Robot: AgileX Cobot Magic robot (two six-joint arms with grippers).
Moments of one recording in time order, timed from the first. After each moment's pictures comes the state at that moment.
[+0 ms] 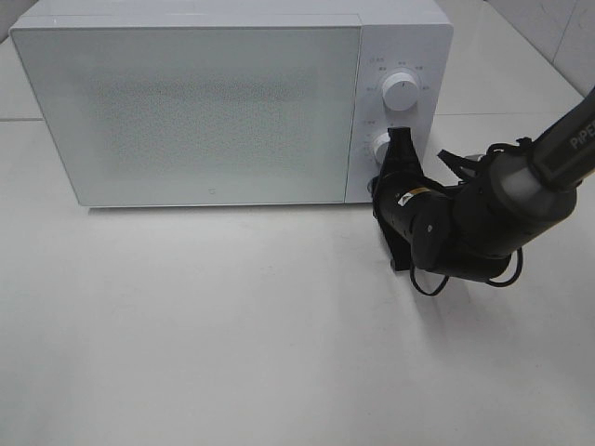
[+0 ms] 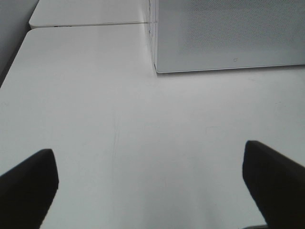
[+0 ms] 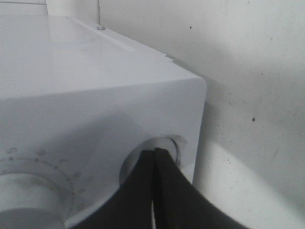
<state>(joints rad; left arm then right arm) -0.04 0.00 -0.50 -0.06 1.04 0.05 0.52 2.13 -0.86 0.62 -0.86 1.28</state>
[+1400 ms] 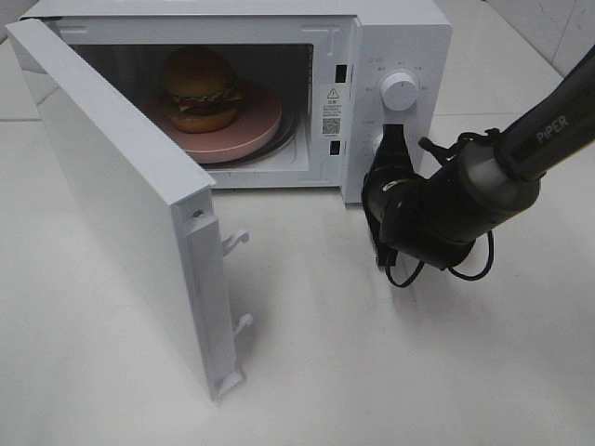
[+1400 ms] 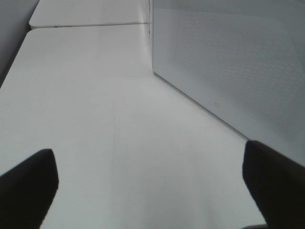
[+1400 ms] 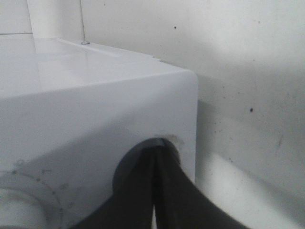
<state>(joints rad) -0.04 0.00 -0.50 -0.06 1.04 0.05 0.56 2.16 -0.98 0.86 -0.79 1.16</state>
